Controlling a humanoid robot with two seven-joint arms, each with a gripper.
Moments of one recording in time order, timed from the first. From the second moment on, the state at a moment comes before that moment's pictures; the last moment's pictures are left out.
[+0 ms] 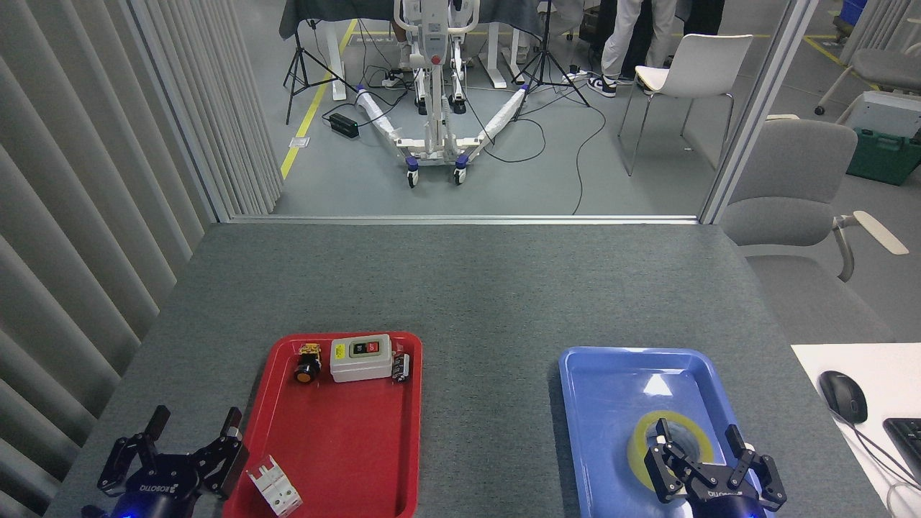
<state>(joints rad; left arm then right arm) 0.17 0.29 0.07 -1.68 -1.19 -0.08 0.10 0.17 -0.14 0.00 -1.63 1.28 0.06 0.02</state>
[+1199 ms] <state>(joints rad) 0.17 0.27 0.07 -1.64 -1.19 -0.08 0.10 0.26 -0.10 0.01 -1.71 1.32 0.06 -0.08</state>
